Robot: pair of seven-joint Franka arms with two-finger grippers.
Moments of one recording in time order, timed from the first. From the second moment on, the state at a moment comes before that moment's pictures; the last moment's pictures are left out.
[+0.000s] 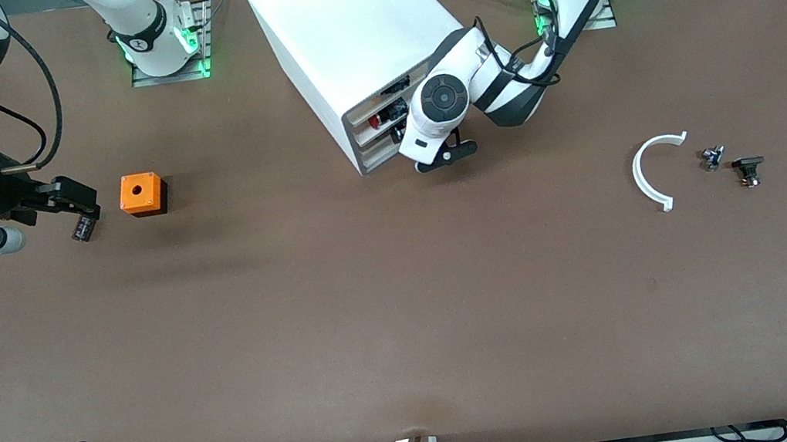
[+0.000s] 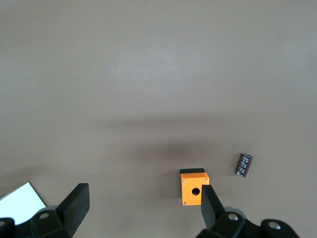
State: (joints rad) left arm -0.19 0.53 -0.61 -1.92 -0.02 2.12 -1.03; right arm 0.00 0.11 0.14 -1.59 -0.02 1.68 0.19
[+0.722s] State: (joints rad) left arm 0.17 0.35 -0.59 -1.60 0.07 1.63 -0.34; right arm -0.03 0.10 0.14 -1.59 -0.02 1.66 0.19
